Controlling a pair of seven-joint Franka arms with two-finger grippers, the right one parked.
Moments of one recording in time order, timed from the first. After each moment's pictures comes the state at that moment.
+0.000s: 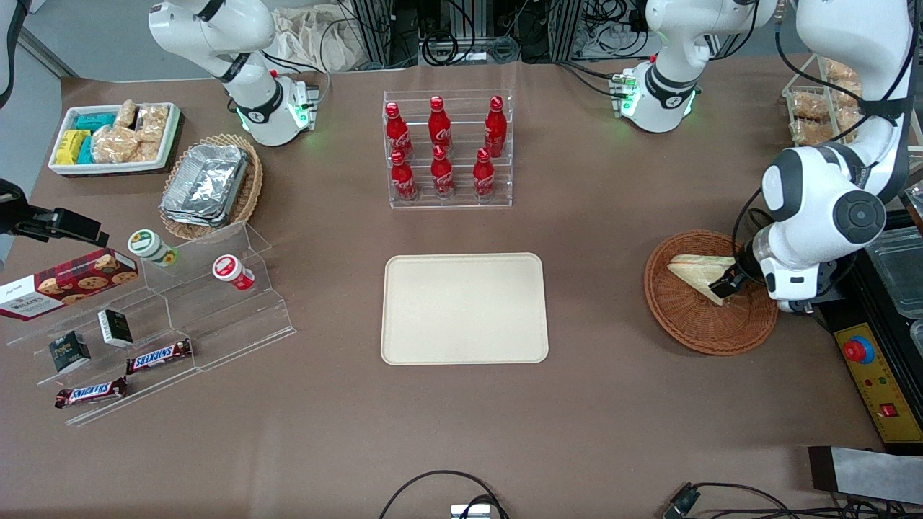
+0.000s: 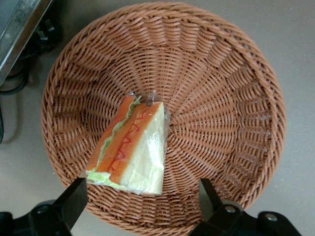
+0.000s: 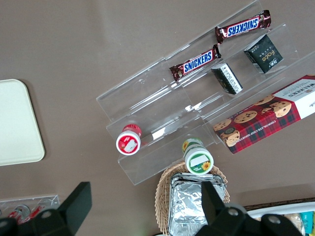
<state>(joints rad) 0.00 0.18 0.03 -2.17 0.00 2.22 -0.76</state>
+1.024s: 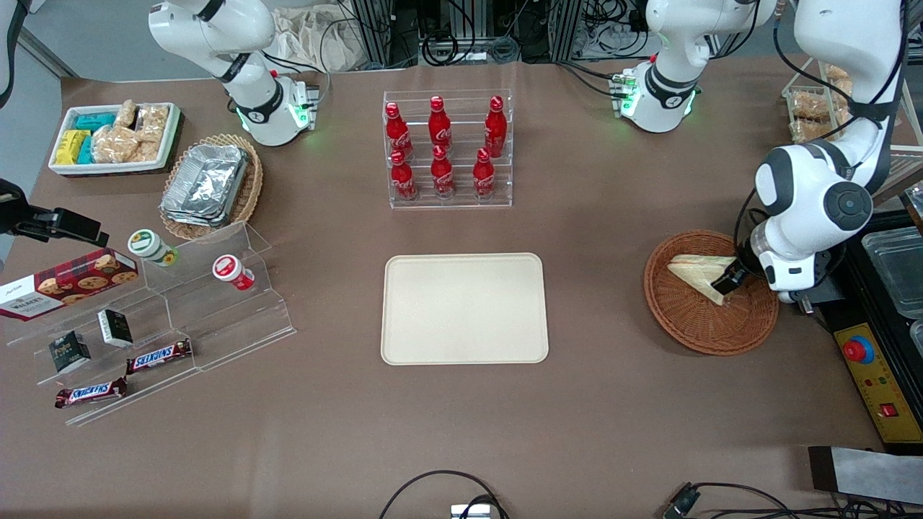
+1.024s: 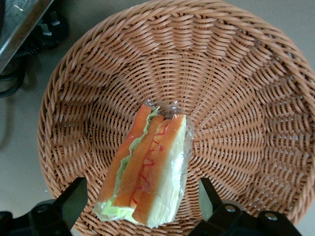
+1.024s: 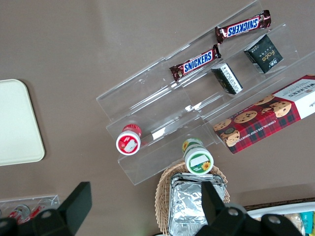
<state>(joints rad) 0.04 0.18 0.03 -2.31 0.00 2.43 -0.76</state>
